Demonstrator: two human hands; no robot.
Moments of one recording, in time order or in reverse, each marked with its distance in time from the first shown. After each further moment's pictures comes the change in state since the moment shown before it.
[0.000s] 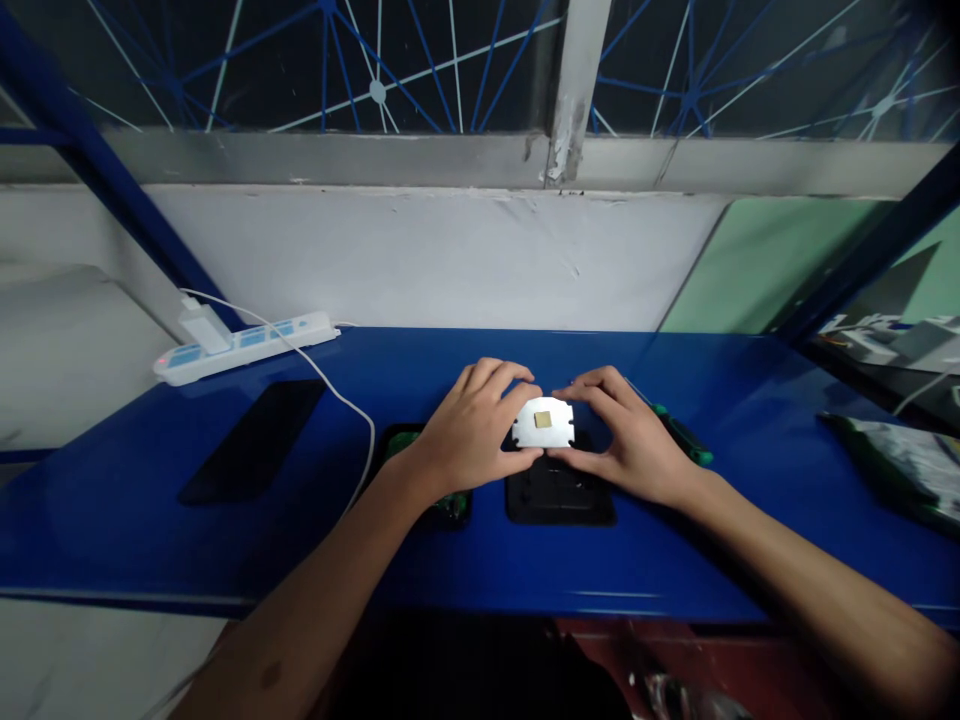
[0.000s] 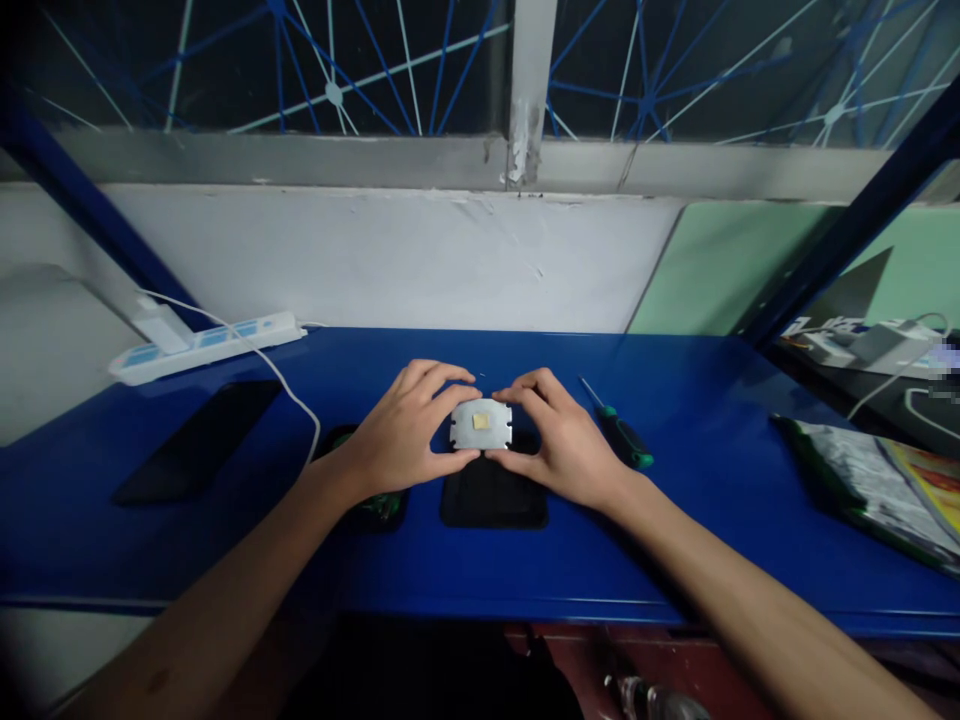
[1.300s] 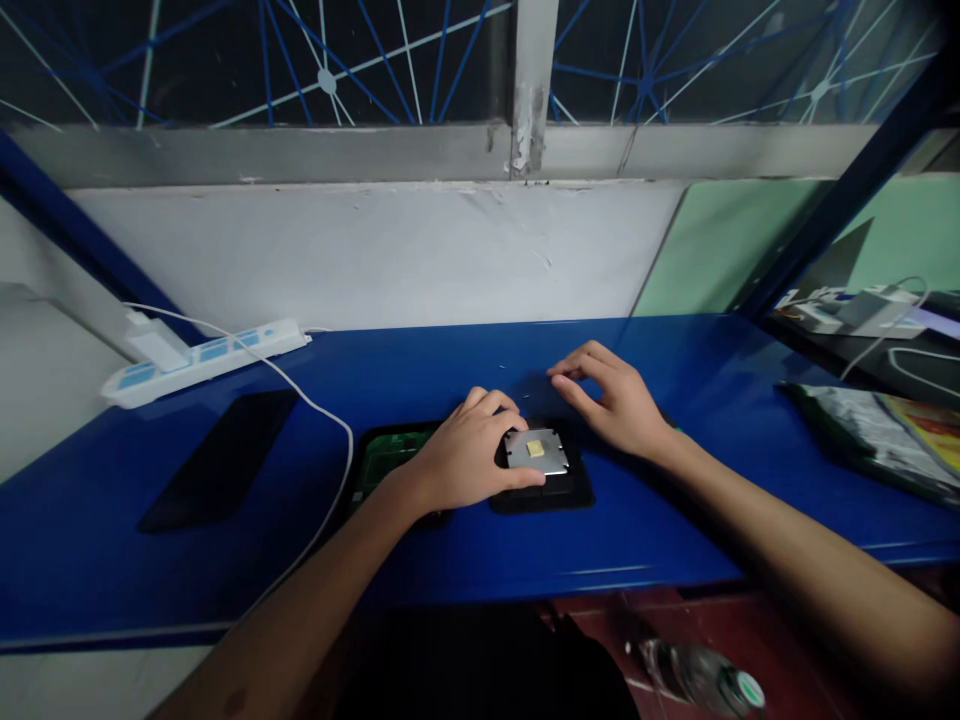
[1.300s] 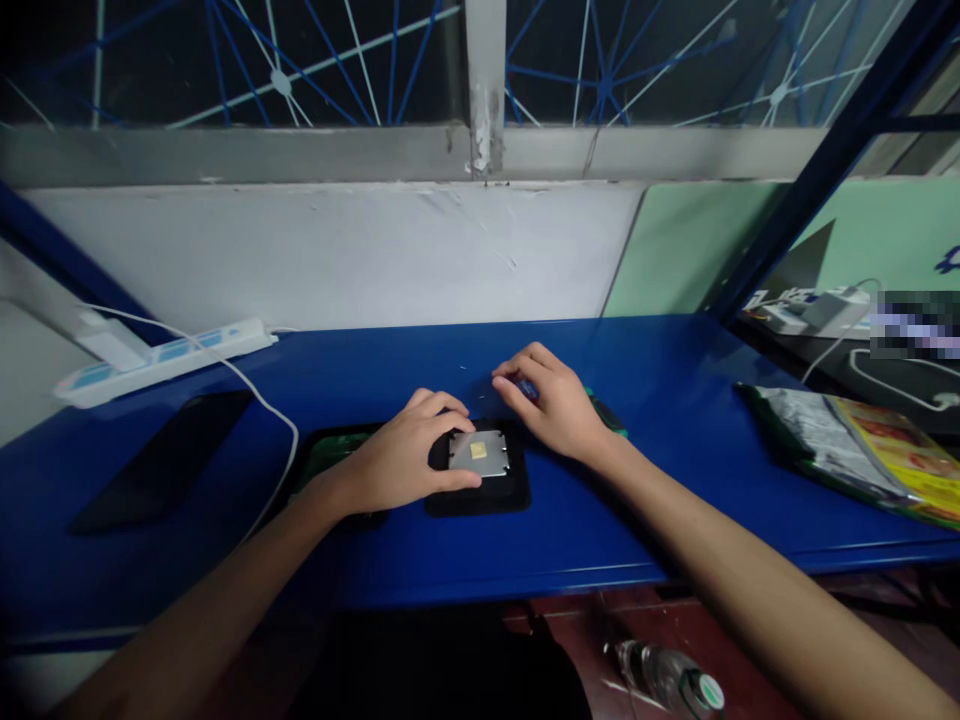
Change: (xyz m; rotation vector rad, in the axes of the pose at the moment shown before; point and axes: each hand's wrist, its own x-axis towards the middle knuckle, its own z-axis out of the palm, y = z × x) left_hand -0.001 0.016 0.010 -0.322 -0.316 -0.174; right_hand 0.007 0.020 -0.001 0.050 0.185 0.129
